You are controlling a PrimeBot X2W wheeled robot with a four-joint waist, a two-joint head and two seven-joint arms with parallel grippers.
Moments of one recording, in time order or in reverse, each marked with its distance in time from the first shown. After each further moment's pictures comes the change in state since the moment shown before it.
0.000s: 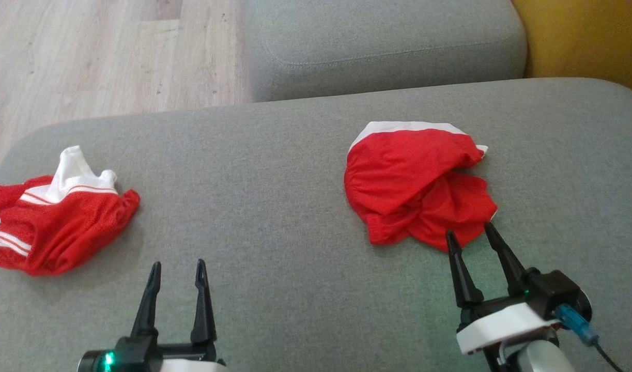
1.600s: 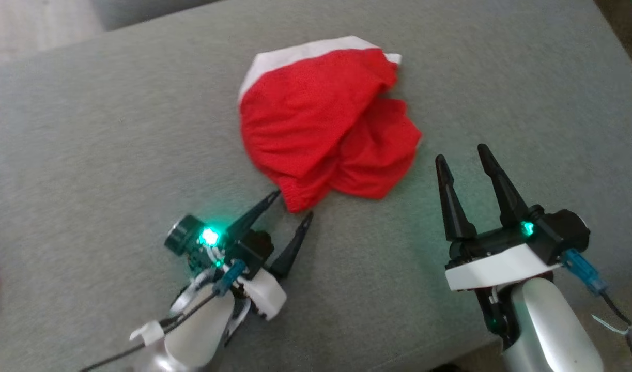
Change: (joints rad) left arm -0.569 0.009 -0.348 0.579 0.213 -0.223 0.000; right arm -0.171 0.000 0.045 -0.095 0.022 0.000 0.000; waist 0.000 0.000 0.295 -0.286
